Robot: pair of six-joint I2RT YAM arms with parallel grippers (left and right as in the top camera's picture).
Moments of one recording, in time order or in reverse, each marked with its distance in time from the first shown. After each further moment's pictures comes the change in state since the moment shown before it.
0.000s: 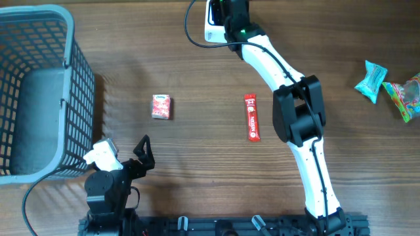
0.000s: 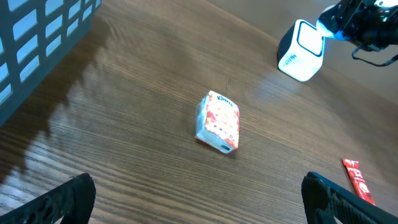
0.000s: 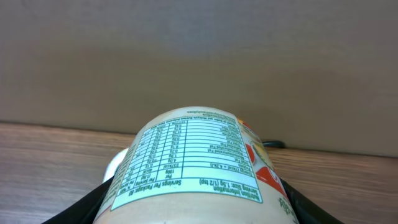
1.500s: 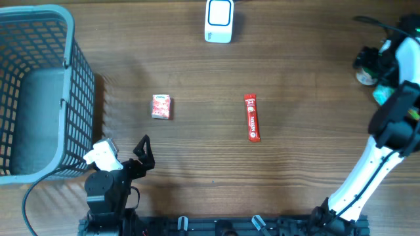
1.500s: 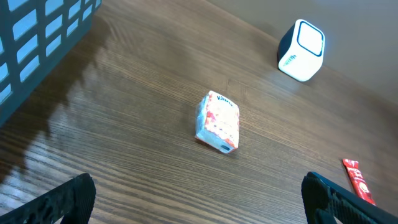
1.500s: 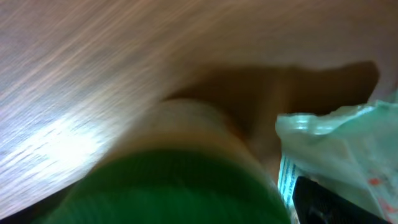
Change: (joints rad) left arm 0.000 0.000 0.000 0.000 0.000 0.000; right arm -0.872 -0.148 -0.134 -0.935 -0.267 0.063
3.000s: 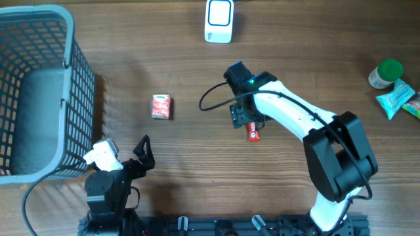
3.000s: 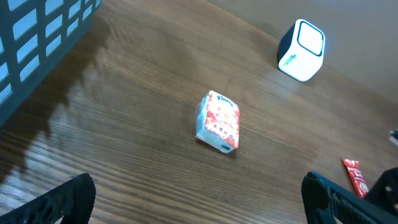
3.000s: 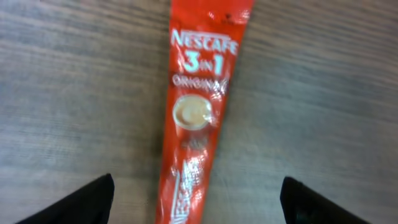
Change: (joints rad) left arm 0.000 0.000 0.000 0.000 0.000 0.000; right arm 1.003 -0.458 -0.774 0.180 0.166 0.142
